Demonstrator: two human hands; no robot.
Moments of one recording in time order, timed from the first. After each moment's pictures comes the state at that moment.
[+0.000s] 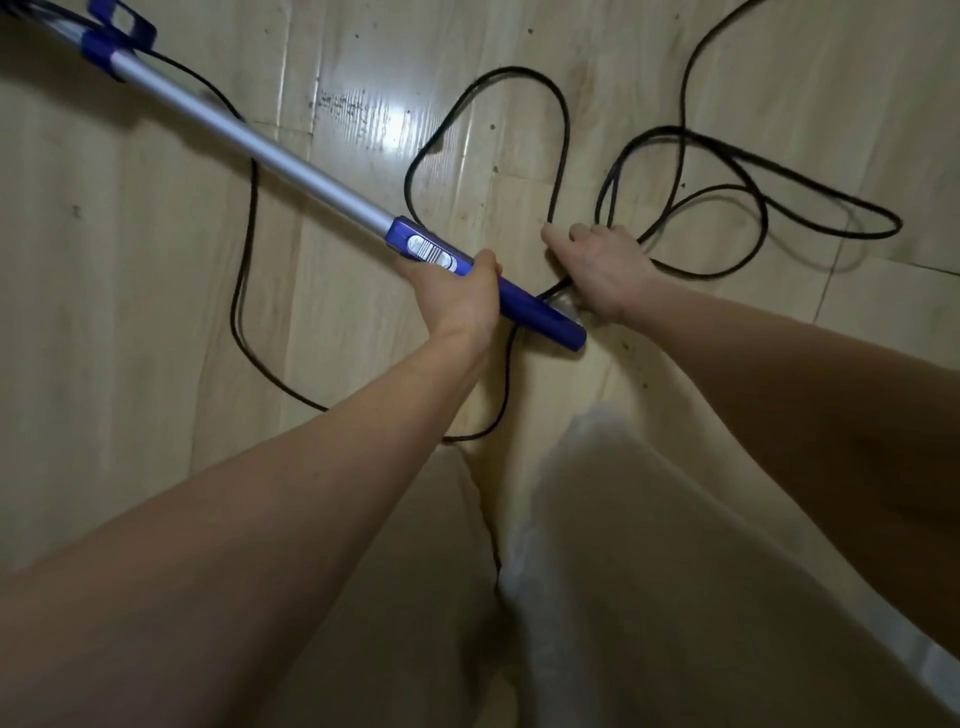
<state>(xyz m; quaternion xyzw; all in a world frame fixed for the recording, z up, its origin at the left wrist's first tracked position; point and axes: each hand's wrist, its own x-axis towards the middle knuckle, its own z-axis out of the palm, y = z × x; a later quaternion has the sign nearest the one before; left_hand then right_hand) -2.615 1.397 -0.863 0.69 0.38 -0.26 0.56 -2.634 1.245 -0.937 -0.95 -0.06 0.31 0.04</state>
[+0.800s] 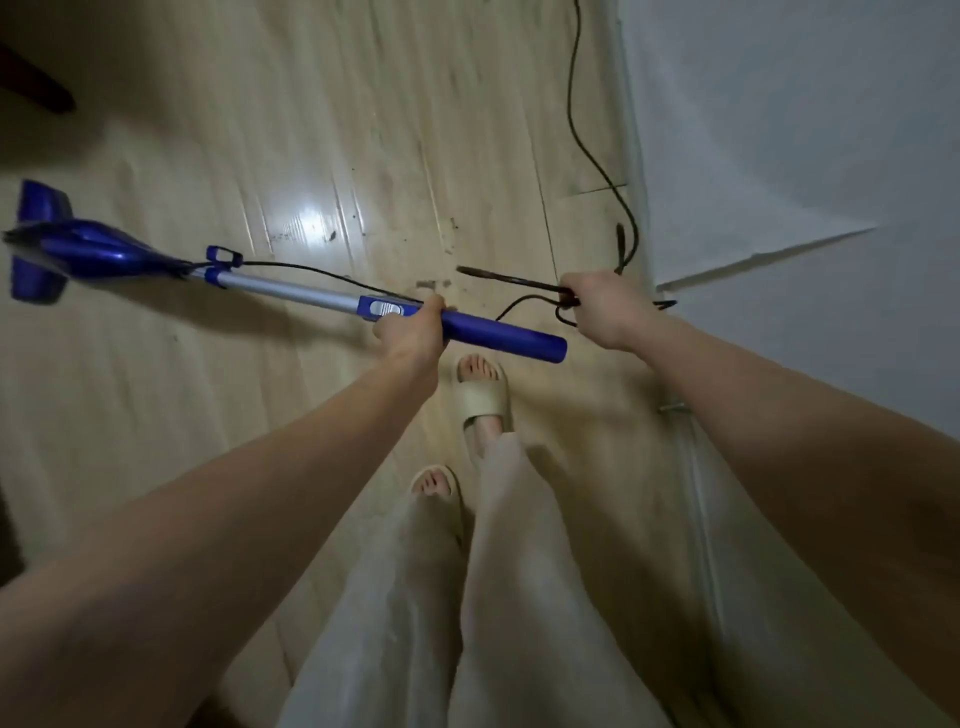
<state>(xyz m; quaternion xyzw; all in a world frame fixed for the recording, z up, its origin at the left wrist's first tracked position) -2.757 1.358 -0.520 0.68 0.35 -0.39 0.51 -2.875 1.185 -0.531 -0.89 0.27 0.31 0.21</state>
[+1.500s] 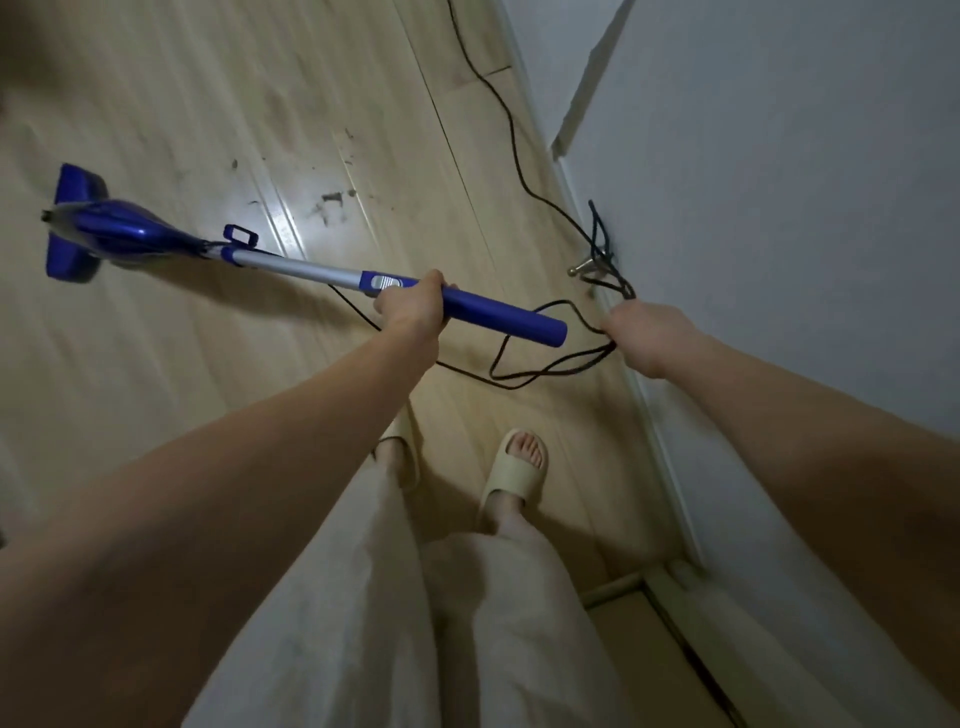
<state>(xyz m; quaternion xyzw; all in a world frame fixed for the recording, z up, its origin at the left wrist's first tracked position) -3.016 1.389 -0.488 0.67 0.31 -0.44 0.51 -3.221 1.251 -0.493 -0.87 0.23 0.43 0.08</state>
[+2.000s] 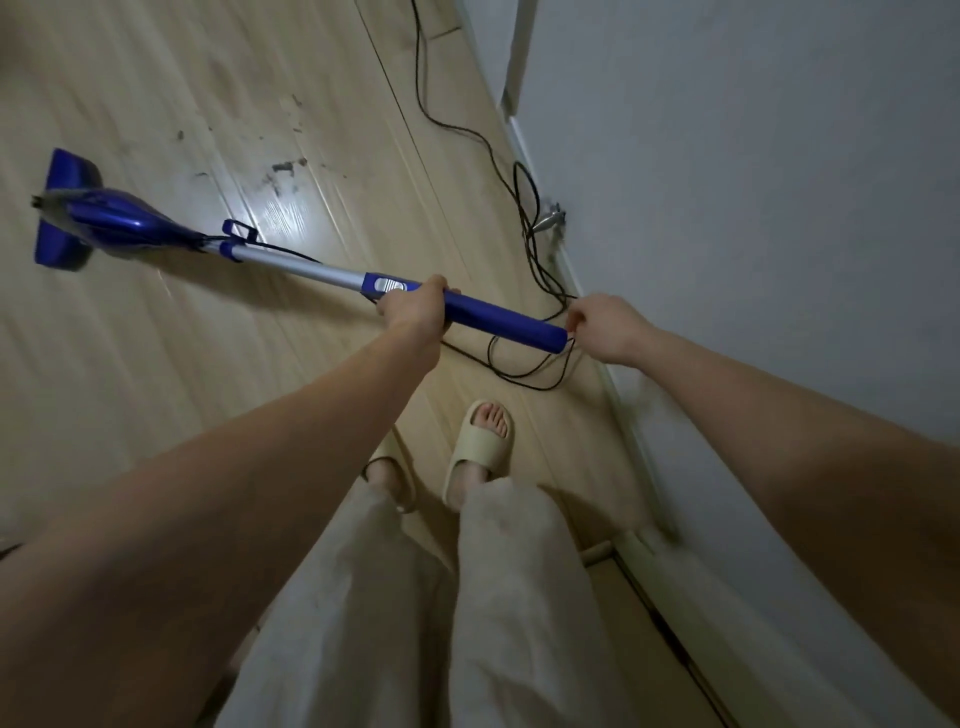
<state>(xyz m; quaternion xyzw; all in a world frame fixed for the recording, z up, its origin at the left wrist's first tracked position) -3.122 1.392 -0.502 0.68 0.29 -0.45 0.50 -3.291 1.276 -0.493 -0.78 0.42 0.34 0.33</state>
